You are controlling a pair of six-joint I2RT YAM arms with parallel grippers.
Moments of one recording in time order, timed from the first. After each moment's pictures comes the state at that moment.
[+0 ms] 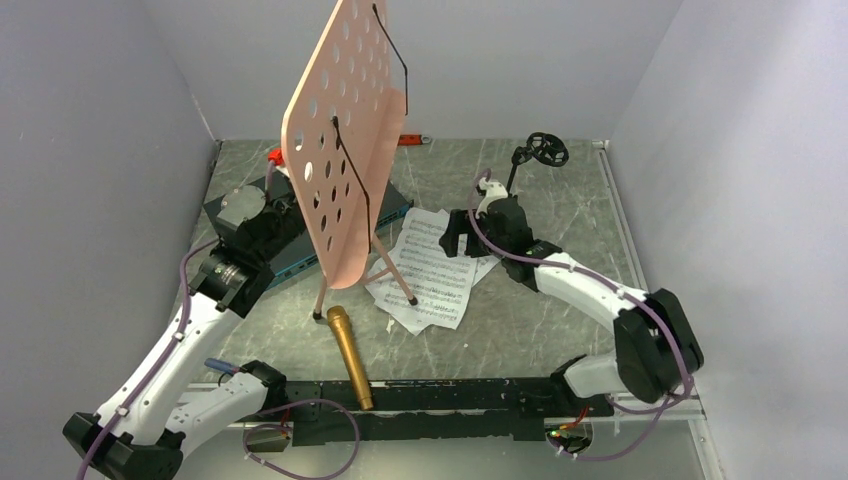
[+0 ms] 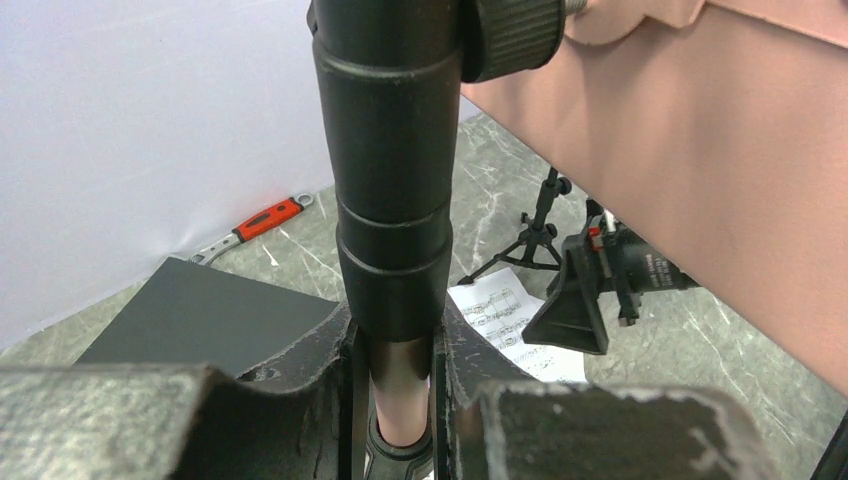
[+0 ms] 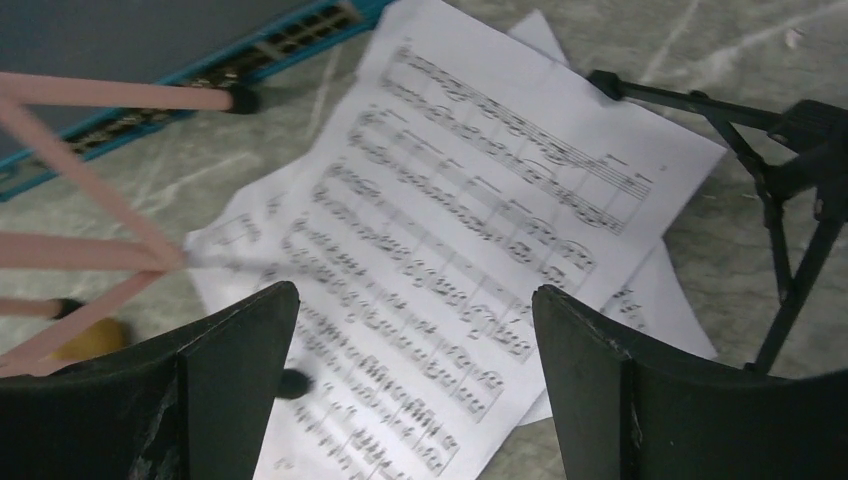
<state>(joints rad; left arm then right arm) -0.47 0.91 1.03 -0.05 0.22 -0.02 0.53 1.34 0.78 0.04 -0.07 0.40</state>
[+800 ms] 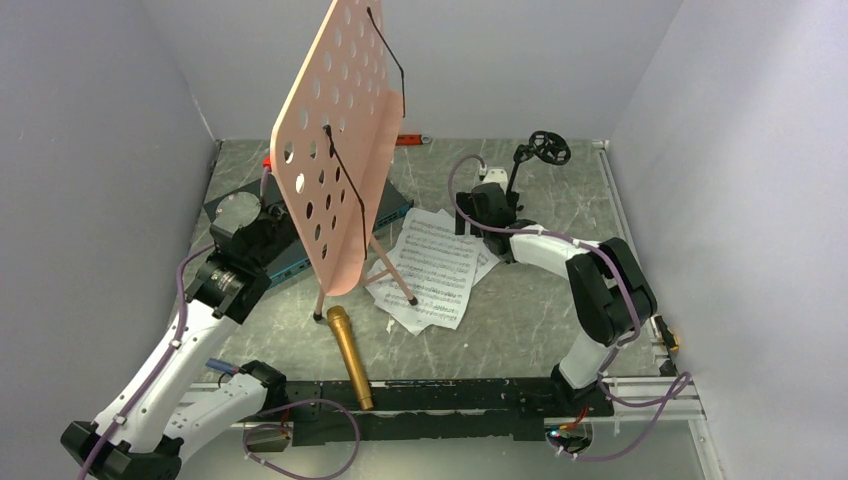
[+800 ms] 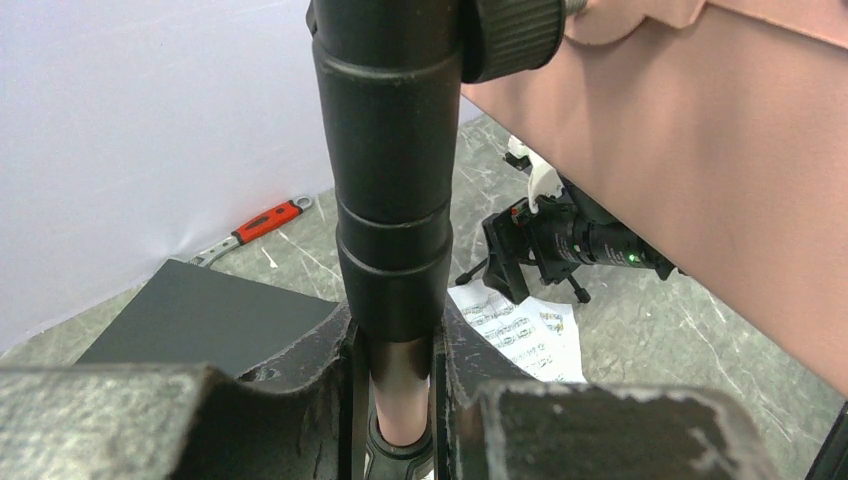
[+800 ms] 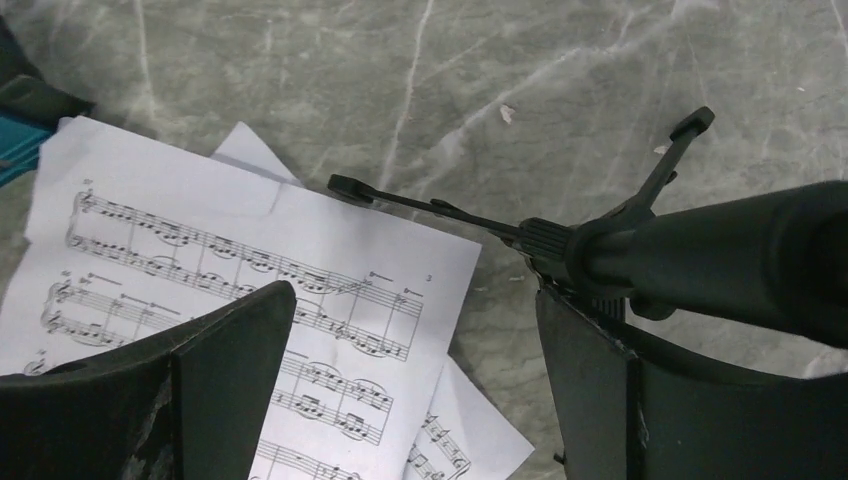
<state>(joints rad) -0.47 0.87 1.00 -0.04 0.23 -0.02 0.47 1.69 0.96 0.08 0.34 0.30</state>
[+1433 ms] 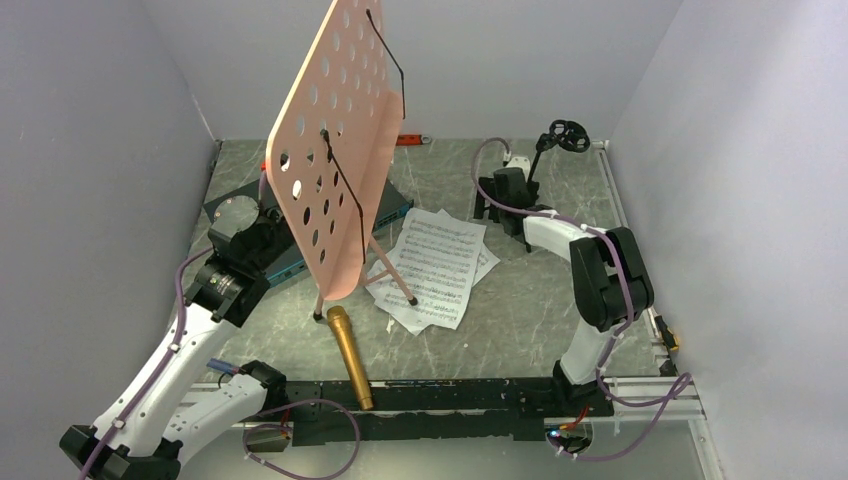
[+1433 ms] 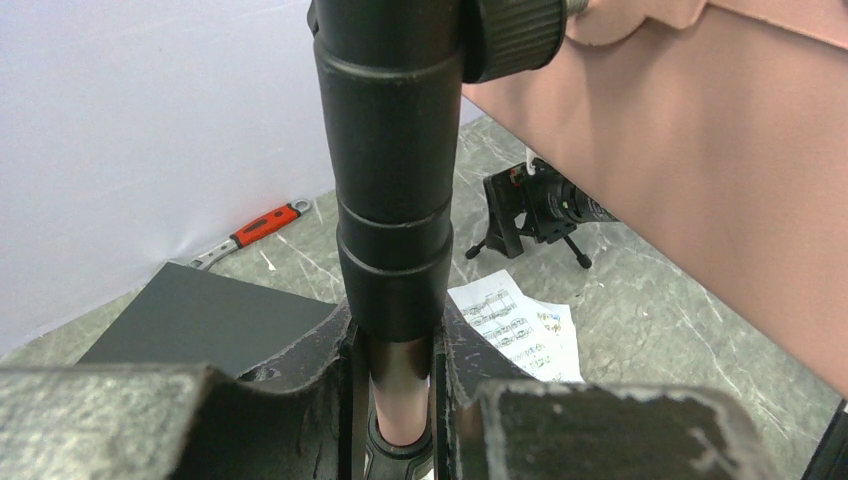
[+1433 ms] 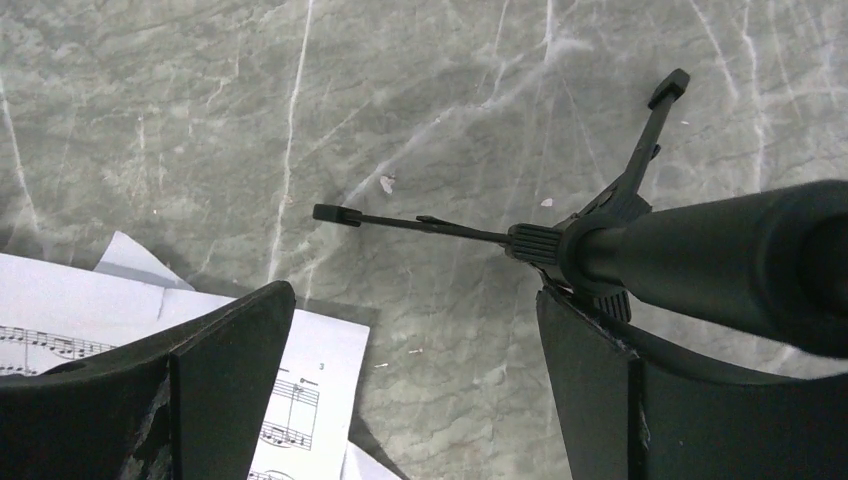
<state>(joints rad) -0.47 0.85 0.98 -0.03 0.24 -0.02 0.32 1.77 1.06 0.05 0.32 0.29</state>
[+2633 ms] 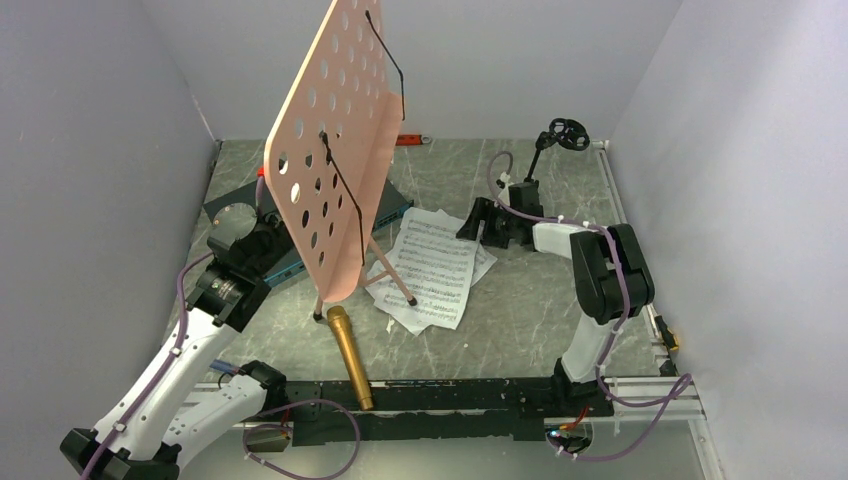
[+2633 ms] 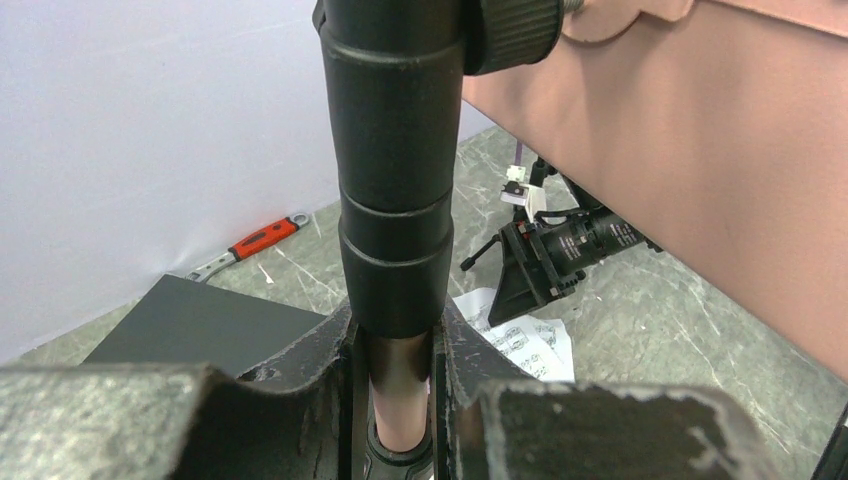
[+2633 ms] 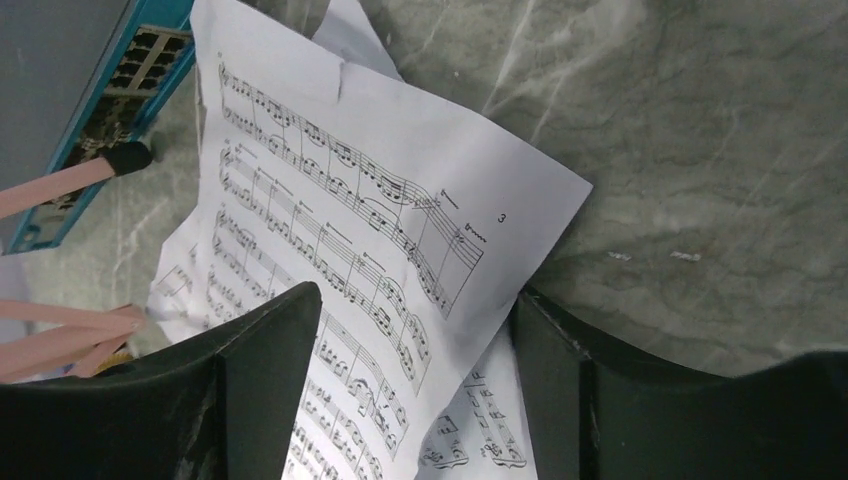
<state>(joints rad) -0.47 0.82 0.93 0.03 0.24 -0.04 0.23 1.81 0.95 0.08 -0.43 0.46</state>
